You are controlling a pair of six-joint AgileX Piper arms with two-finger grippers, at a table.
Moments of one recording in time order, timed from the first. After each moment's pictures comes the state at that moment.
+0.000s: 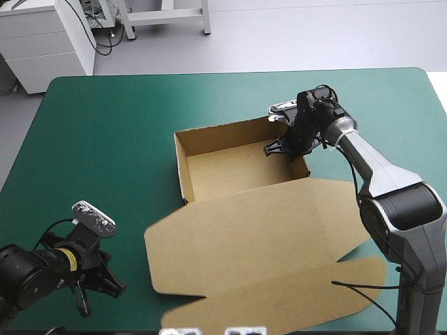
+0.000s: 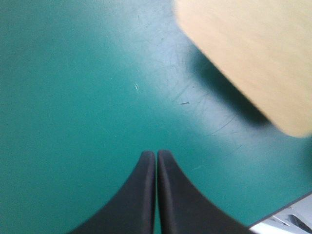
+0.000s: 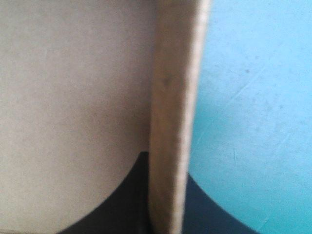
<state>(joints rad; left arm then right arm) -0.53 0.75 -0.76 0.11 1.20 0.05 0.34 2.03 -1.80 0.05 1.17 -0.06</state>
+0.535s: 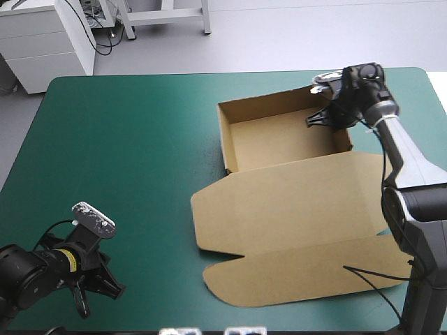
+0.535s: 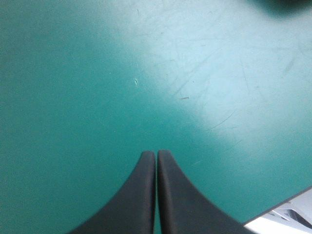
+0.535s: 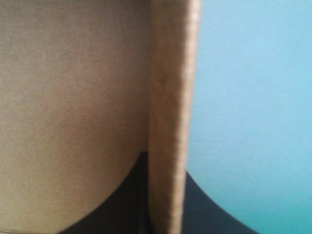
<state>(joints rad) -0.53 0.75 -0.76 0.11 1.22 0.05 0.11 2.03 -1.96 -0.06 1.19 -0.10</state>
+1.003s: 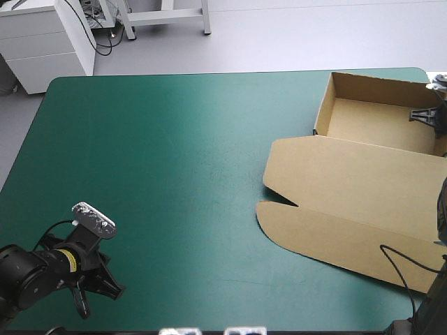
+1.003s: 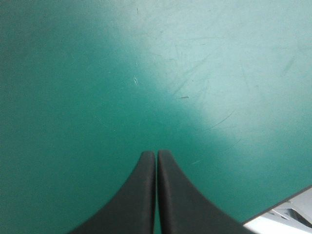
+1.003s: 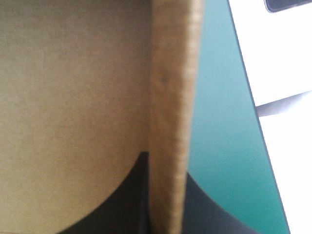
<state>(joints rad) -0.53 0.75 -0.76 0.11 1.22 0.05 -0.37 2.07 -1.97 -0.07 1.16 -0.10</state>
